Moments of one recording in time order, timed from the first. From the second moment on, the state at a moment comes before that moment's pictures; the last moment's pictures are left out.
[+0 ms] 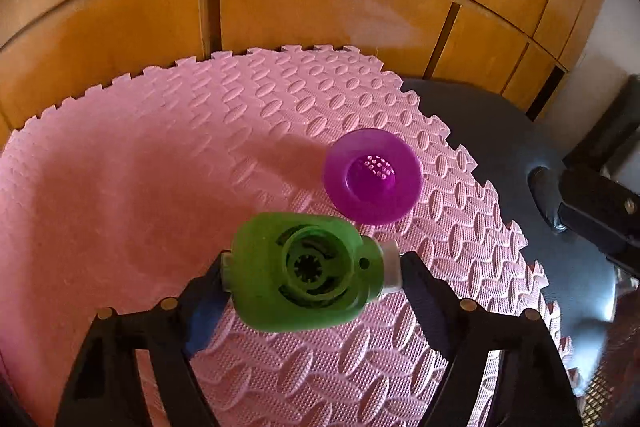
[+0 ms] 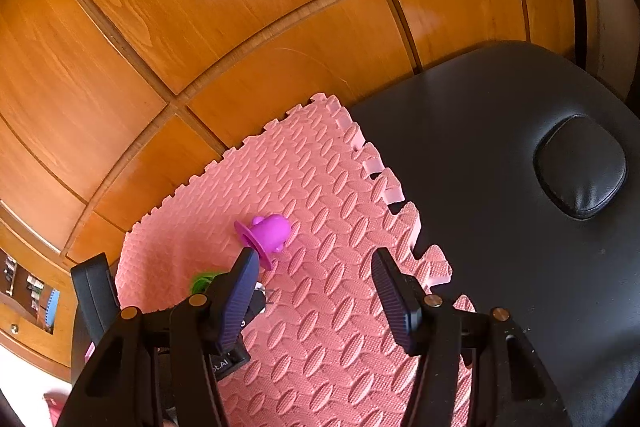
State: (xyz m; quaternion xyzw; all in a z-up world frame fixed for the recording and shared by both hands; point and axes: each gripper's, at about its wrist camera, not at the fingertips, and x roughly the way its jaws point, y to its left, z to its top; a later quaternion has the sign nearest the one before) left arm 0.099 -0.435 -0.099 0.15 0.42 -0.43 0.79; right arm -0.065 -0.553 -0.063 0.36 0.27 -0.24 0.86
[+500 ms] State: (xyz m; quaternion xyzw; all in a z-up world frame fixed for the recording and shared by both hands) left arm 0.032 -0.371 -0.093 0.15 0.41 -0.37 0.82; right arm -0.064 -0.555 -0.070 0.35 0.29 -0.25 0.85
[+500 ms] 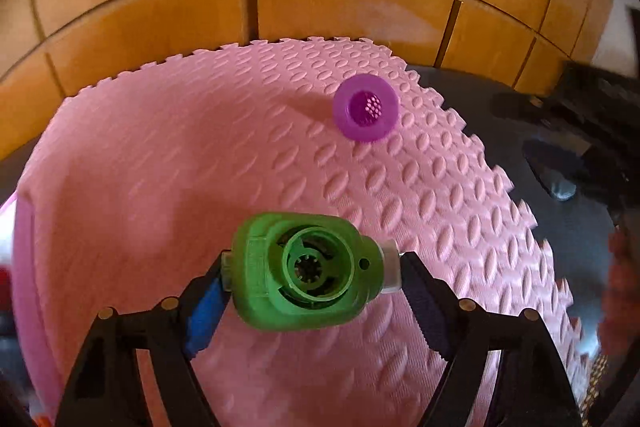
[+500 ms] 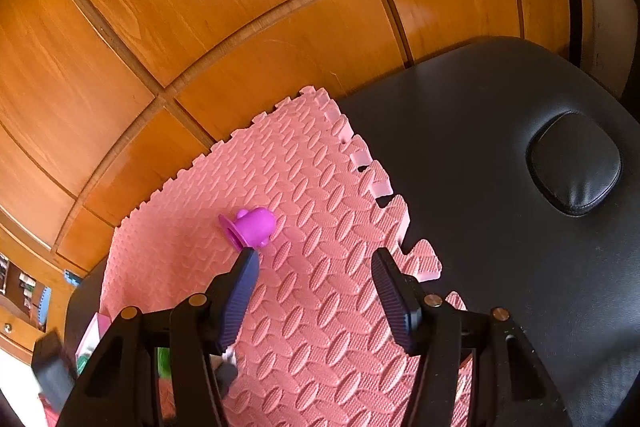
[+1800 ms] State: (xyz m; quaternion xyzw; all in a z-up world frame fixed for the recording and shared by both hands) left arm 0.003 -0.314 -0.108 0.10 0.39 -0.39 0.83; right arm 0.067 -0.525 -0.078 0.13 0.42 -0.17 0.88
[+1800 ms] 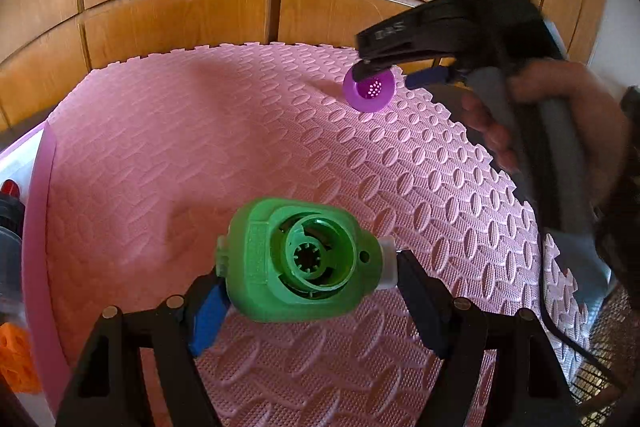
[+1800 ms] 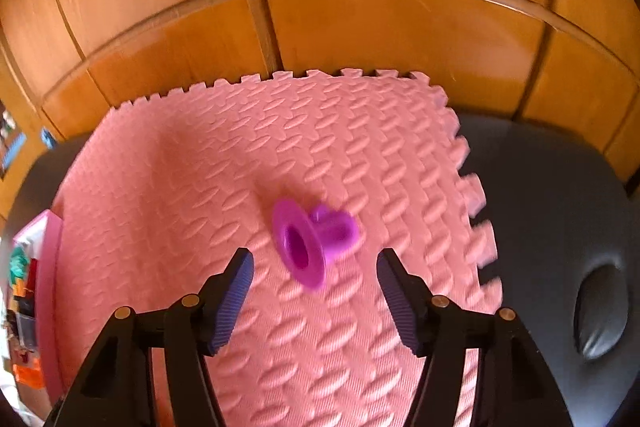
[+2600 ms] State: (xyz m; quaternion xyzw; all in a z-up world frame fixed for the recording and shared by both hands) left arm 0.002 -0.312 -0.106 0.09 0.39 -0.39 0.83; right arm 0.010 -0.474 -0.103 0.11 0.43 -0.12 0.89
